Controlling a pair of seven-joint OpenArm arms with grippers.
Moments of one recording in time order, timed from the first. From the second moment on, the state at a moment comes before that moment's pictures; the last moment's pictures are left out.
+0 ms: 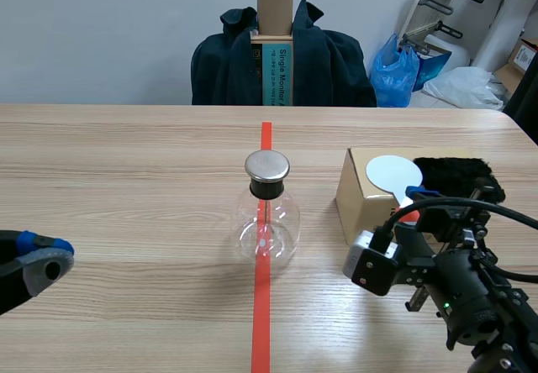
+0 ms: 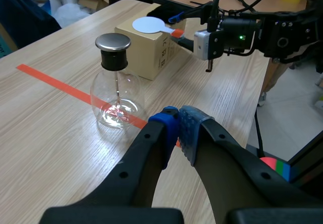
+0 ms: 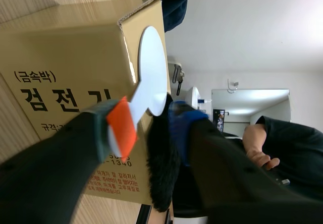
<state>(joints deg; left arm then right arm) 50.1 -51.2 -9.5 107.3 -15.9 -44.8 -34.9 -18.4 20.5 -17.0 80.2 -64.6 -25.2 -0.4</state>
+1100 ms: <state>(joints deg) 51.0 -45.3 -12.5 107.2 -15.8 -43.5 -35.4 -36.7 29.7 0.6 111.7 0.2 -22.4 0.3</state>
